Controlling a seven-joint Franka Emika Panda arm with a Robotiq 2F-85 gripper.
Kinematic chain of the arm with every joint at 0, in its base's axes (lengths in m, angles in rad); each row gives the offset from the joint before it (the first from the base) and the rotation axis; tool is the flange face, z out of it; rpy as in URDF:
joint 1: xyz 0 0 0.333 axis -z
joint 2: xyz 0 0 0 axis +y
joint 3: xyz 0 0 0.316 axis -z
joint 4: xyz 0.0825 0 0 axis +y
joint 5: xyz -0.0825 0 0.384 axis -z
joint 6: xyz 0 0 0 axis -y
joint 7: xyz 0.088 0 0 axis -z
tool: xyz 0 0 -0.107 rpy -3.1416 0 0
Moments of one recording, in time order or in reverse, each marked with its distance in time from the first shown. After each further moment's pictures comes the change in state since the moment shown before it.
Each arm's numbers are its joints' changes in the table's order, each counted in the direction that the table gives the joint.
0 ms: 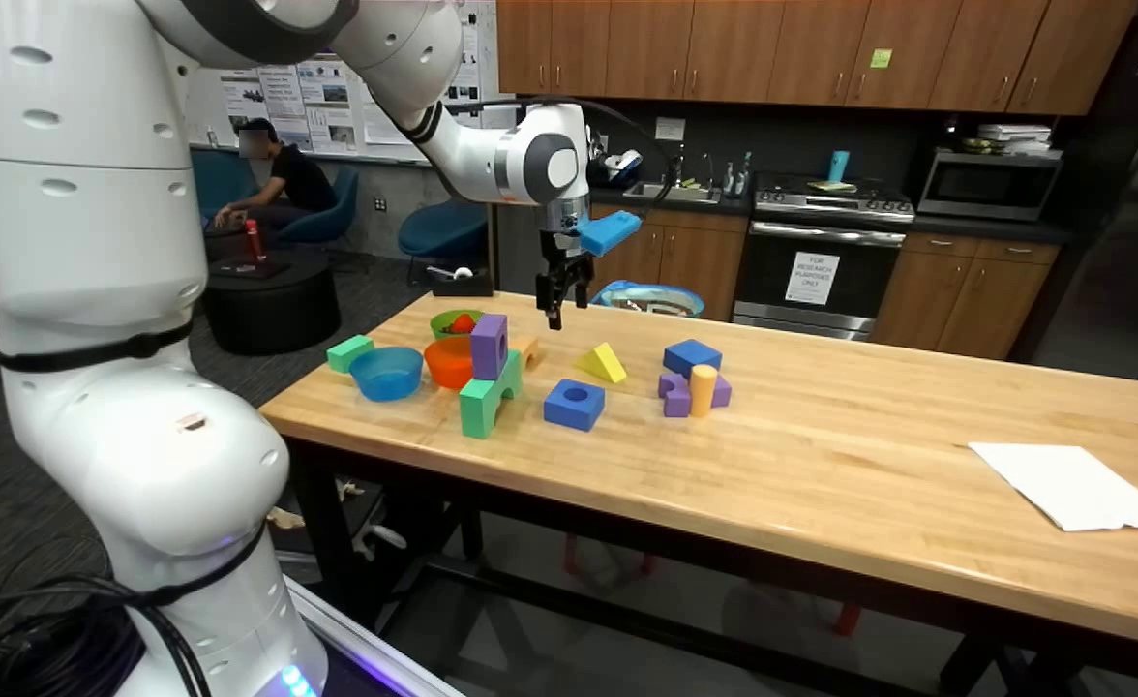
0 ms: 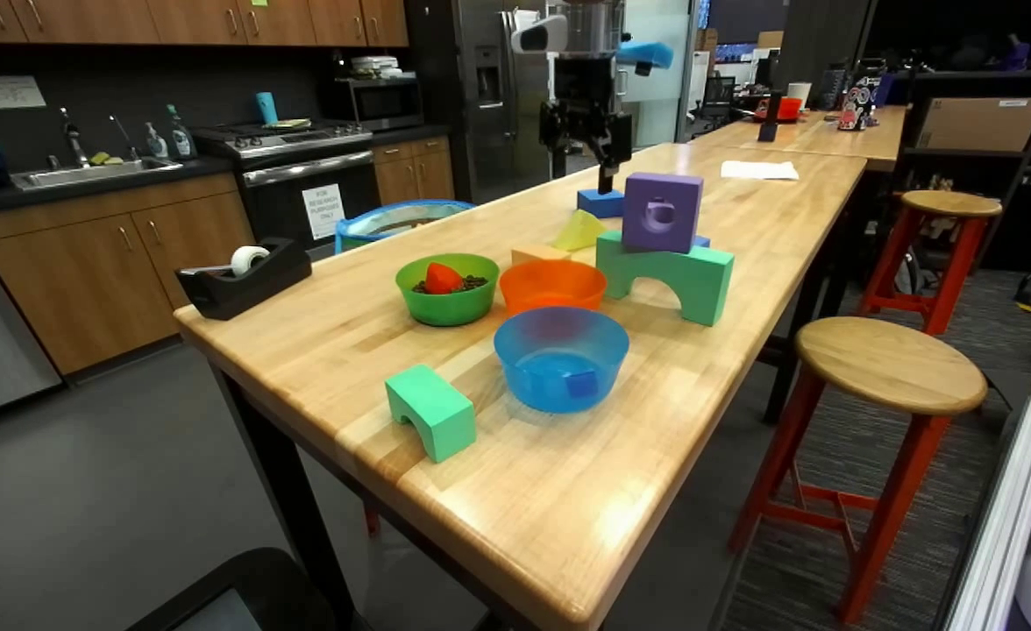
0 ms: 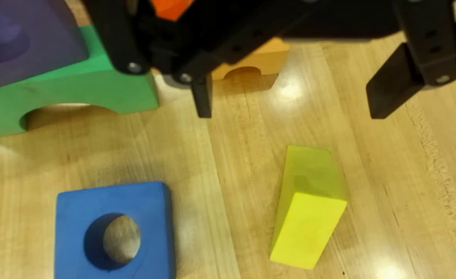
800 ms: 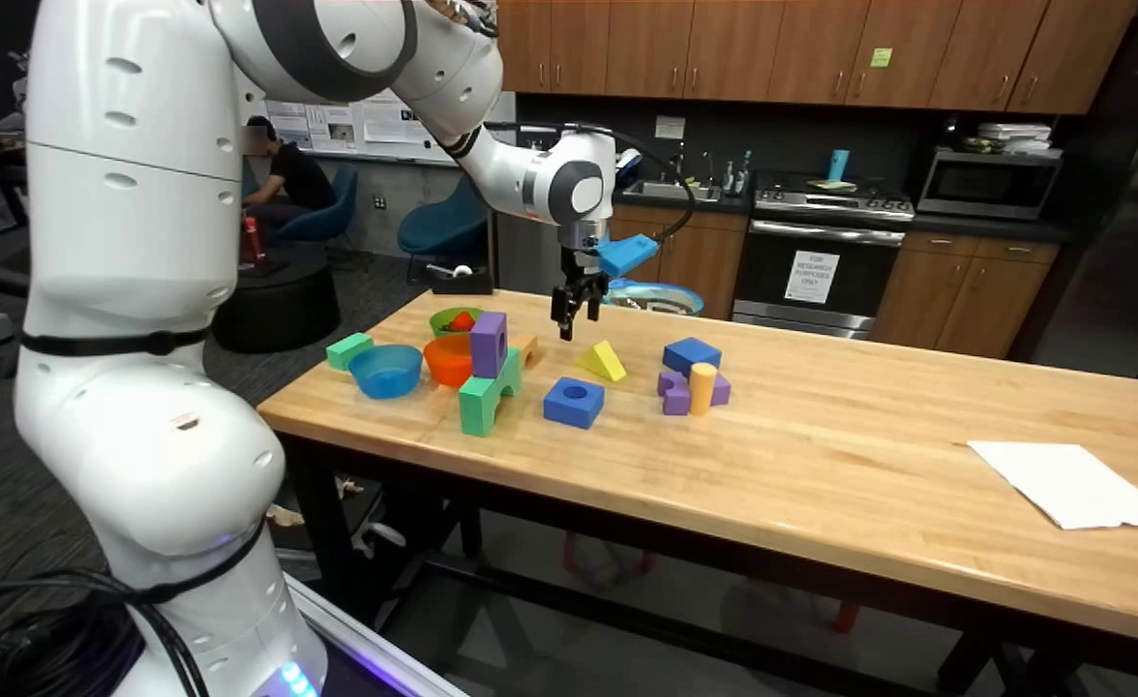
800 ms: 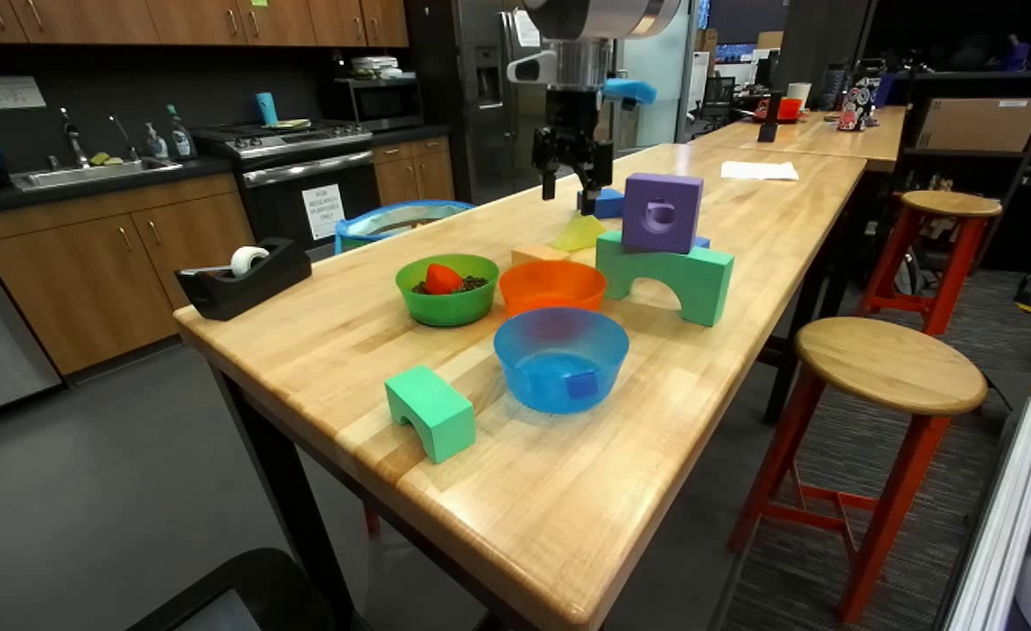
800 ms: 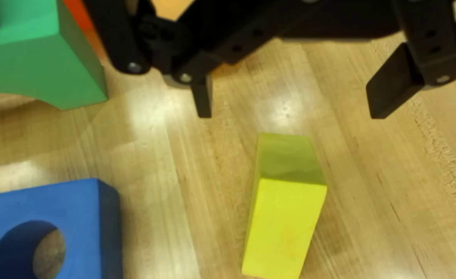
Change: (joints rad) arm 0.044 0.159 -0.010 -0.131 -0.124 -0.001 -0.054
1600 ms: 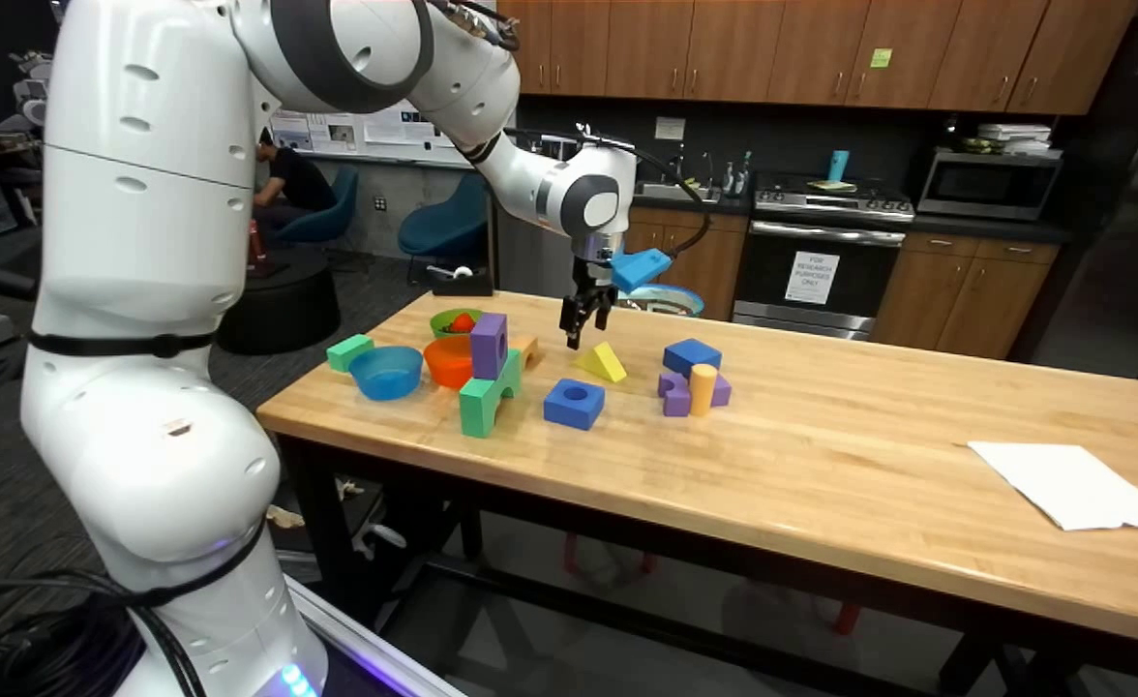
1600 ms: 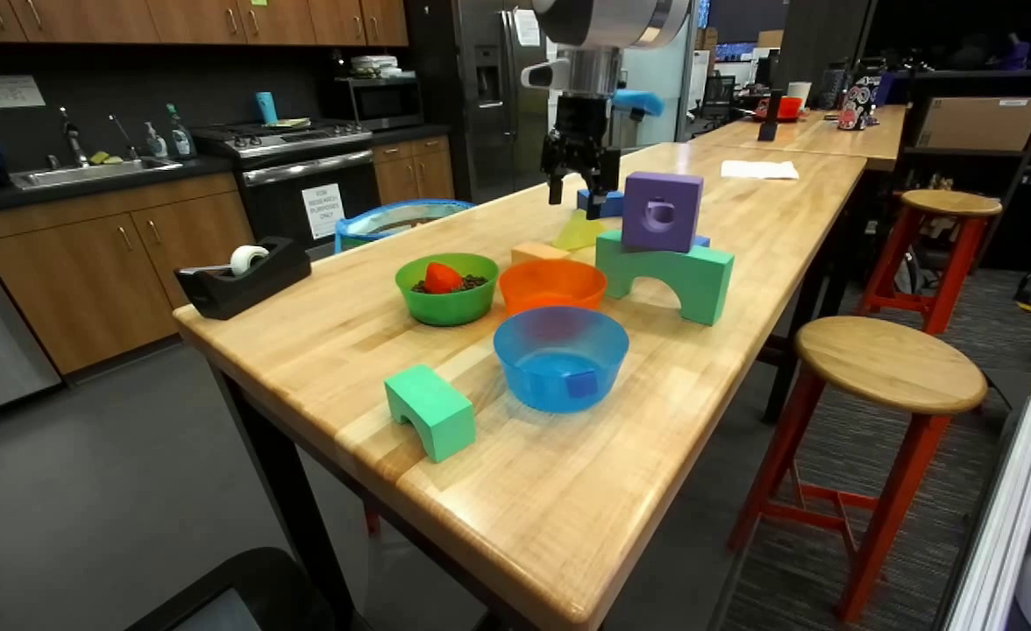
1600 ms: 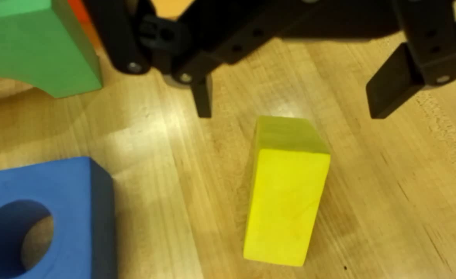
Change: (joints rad) arm 0.046 0.031 -0.008 -0.017 -0.077 -0.004 -0.065
